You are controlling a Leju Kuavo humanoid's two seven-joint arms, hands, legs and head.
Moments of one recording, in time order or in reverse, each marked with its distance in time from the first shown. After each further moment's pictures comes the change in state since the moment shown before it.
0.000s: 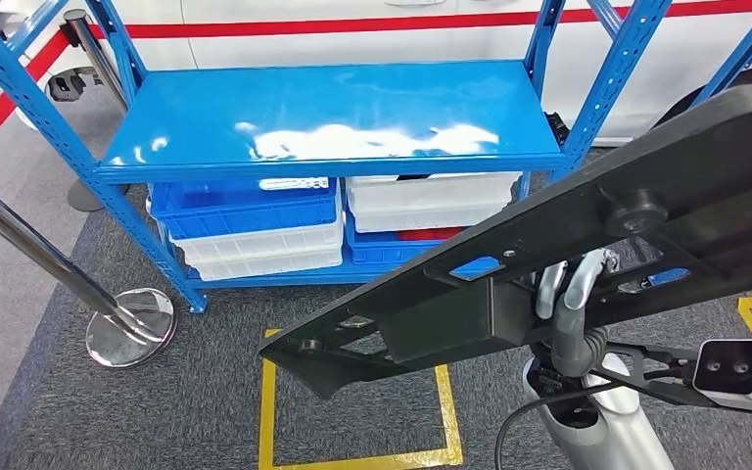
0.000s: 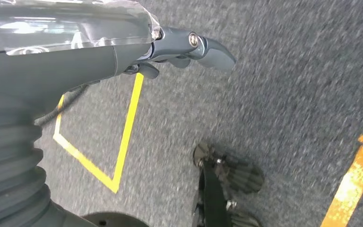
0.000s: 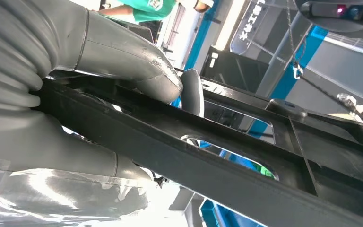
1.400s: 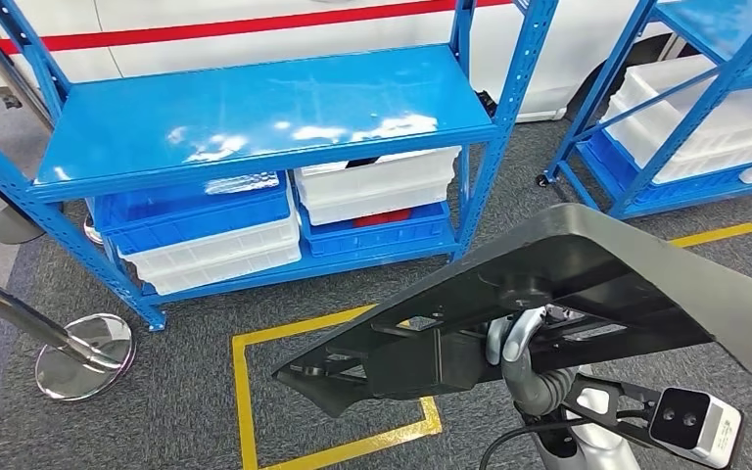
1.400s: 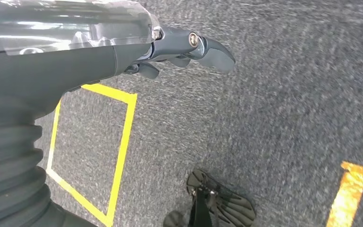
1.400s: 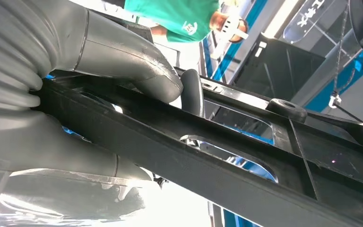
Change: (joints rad) left arm 0.010 0.061 0.027 -0.006 0.040 0.010 -0.006; right arm 0.116 0.089 -0.045 -0.016 0.263 0.057 -0.015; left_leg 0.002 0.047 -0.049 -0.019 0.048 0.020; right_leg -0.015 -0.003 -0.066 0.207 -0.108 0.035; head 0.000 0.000
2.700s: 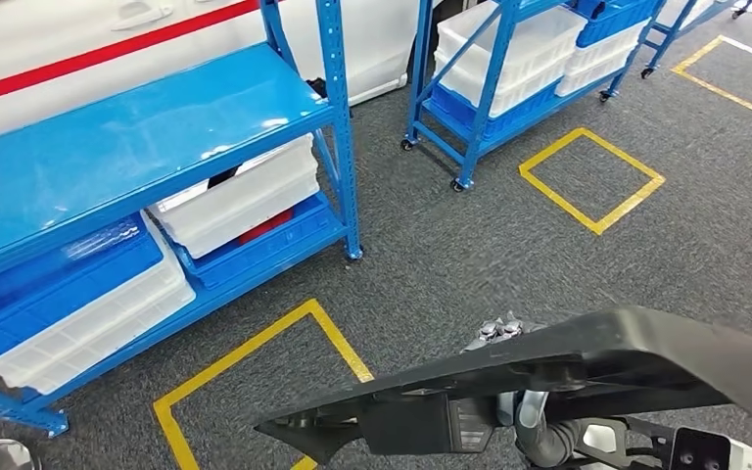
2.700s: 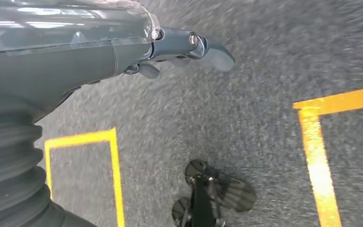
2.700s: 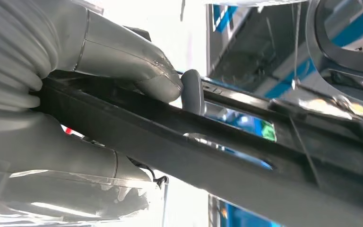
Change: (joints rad) left arm -0.001 -0.029 0.008 0.006 -0.007 0.016 -0.031; right arm 0.134 0.065 -0.032 -0.073 -0.012 0.188 0.000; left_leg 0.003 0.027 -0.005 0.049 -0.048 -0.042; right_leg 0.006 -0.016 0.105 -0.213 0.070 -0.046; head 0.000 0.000
